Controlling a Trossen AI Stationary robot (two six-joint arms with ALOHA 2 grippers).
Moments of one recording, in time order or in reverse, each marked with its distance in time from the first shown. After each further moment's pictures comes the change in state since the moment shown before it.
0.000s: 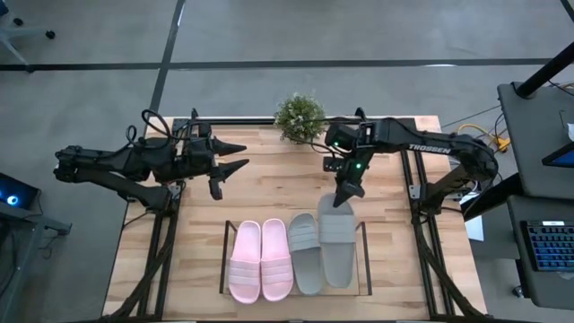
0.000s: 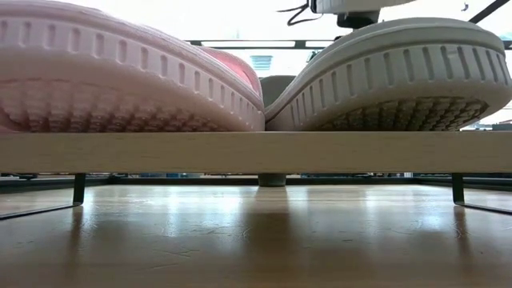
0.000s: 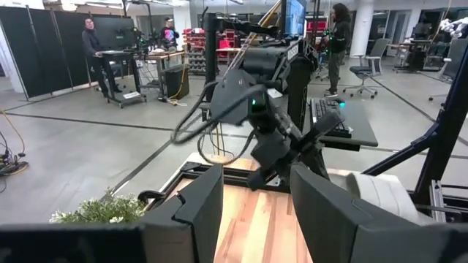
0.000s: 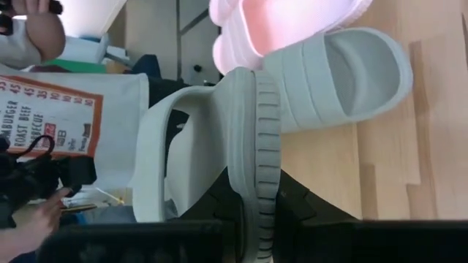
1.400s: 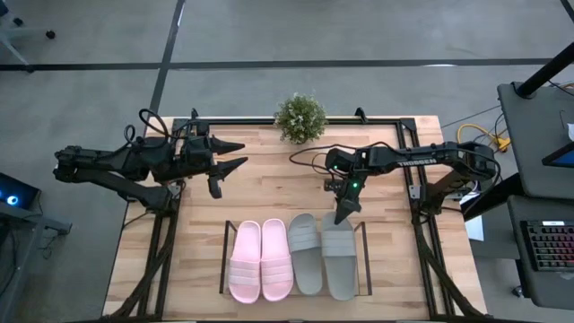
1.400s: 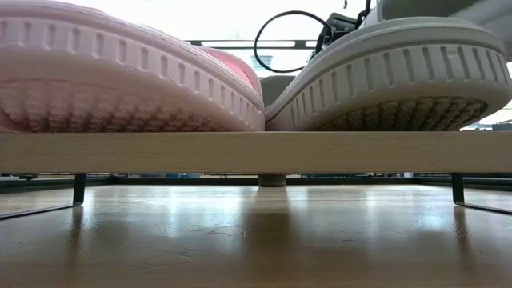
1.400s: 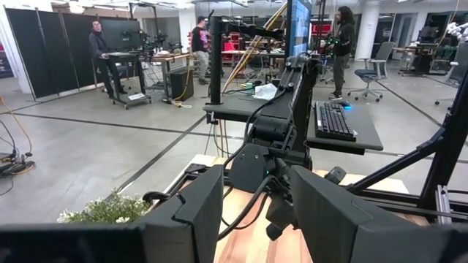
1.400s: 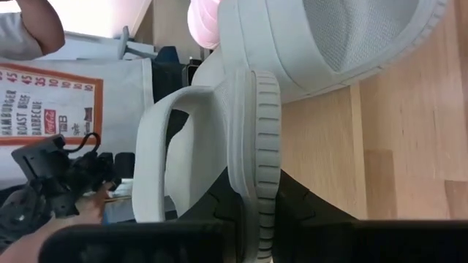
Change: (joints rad) left arm 0.000 -0.009 0.000 0.001 -0.017 -0.001; right arm 0.023 0.000 -0.470 0.507 -0.115 0.123
